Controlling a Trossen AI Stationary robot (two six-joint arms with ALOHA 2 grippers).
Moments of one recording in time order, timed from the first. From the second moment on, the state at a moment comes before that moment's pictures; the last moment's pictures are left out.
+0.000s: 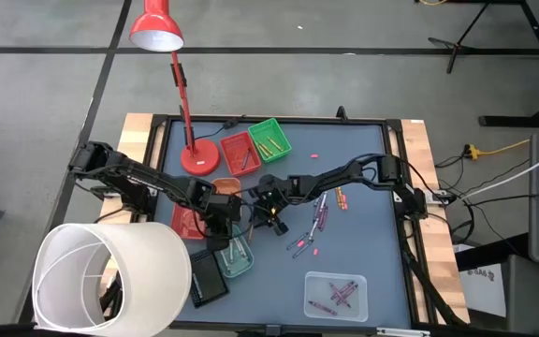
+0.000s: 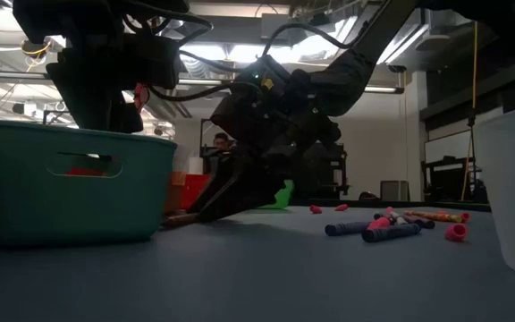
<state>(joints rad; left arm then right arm) -0.16 1.49 0.89 -0.58 0.22 -0.46 -0.03 2.19 1.27 0.18 -0.51 -0.52</state>
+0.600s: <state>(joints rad) -0.16 1.49 0.89 -0.58 0.22 -0.46 -0.03 2.19 1.27 0.15 -0.51 -0.51</state>
